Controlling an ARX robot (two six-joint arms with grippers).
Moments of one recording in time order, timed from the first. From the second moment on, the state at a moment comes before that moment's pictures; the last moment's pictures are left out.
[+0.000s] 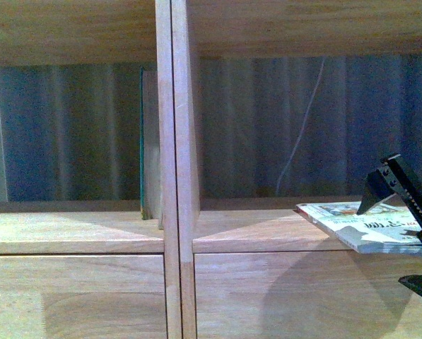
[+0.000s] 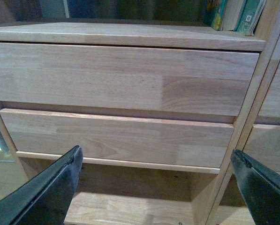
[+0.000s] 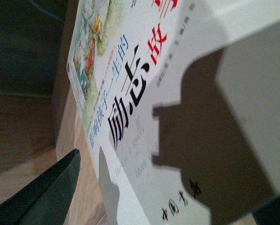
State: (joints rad) left arm 0.00 0.00 0.01 -0.01 0.00 0.00; right arm 0.04 1.58 1.04 0.17 -0.04 1.18
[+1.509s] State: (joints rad) left arm 0.00 0.00 0.01 -0.01 0.00 0.00; right arm -0.07 1.10 0.83 0.21 -0.36 0.90
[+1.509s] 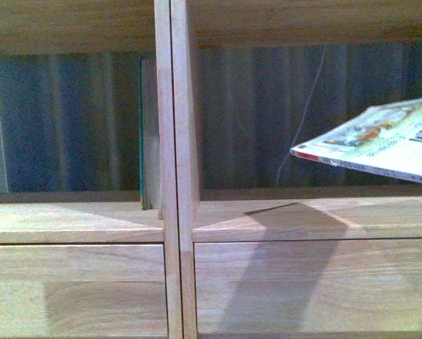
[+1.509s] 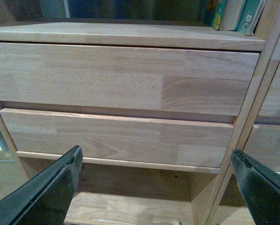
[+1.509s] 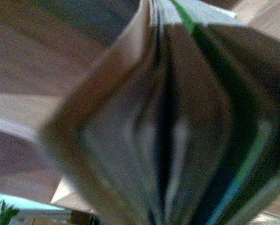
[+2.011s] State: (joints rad) left arm 0.00 0.00 0.01 -0.01 0.00 0.00; right arm 0.28 0.88 0.71 0.29 -0.29 0.81
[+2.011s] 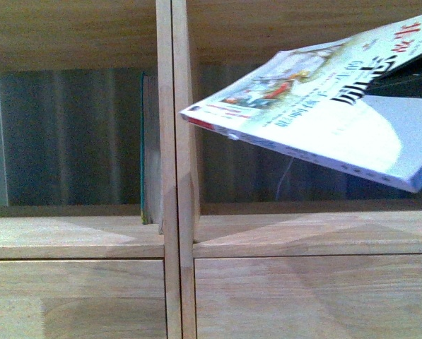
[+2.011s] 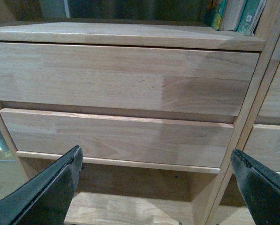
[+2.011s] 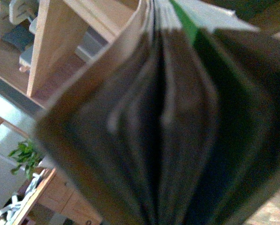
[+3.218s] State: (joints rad) left arm 0.22 0.75 0.35 0.43 0.56 -0.62; right arm 0.38 1.18 0.83 0.46 -0.23 0.74
